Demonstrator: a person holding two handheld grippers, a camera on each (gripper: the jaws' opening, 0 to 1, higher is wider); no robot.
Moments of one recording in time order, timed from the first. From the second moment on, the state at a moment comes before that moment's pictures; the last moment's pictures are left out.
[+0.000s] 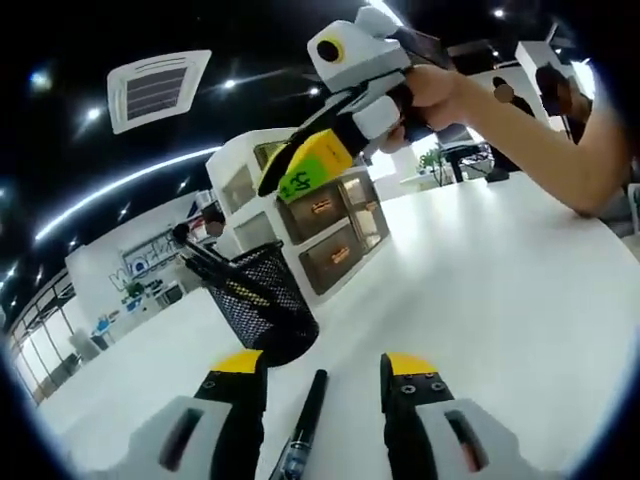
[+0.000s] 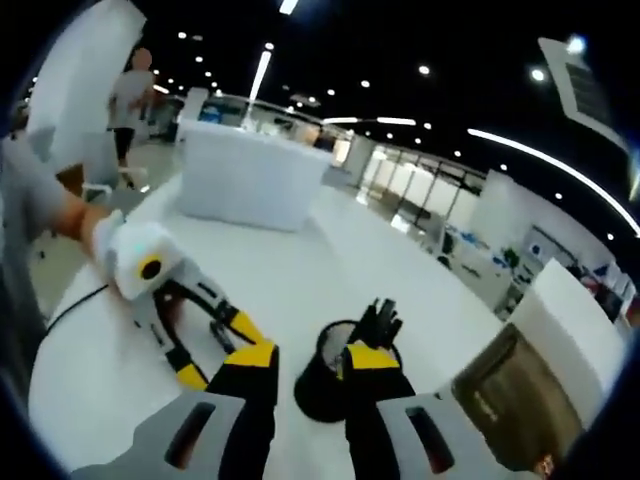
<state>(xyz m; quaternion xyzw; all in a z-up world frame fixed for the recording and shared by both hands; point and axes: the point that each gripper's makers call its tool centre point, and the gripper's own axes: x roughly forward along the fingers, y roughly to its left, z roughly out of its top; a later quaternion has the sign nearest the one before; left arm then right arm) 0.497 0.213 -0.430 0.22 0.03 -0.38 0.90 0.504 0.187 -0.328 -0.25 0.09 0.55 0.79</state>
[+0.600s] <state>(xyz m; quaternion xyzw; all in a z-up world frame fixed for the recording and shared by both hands) 0.489 0.215 -0.420 0.14 0.05 -0.33 0.93 0.481 0.199 -0.385 -0.36 0.14 0.59 0.71</state>
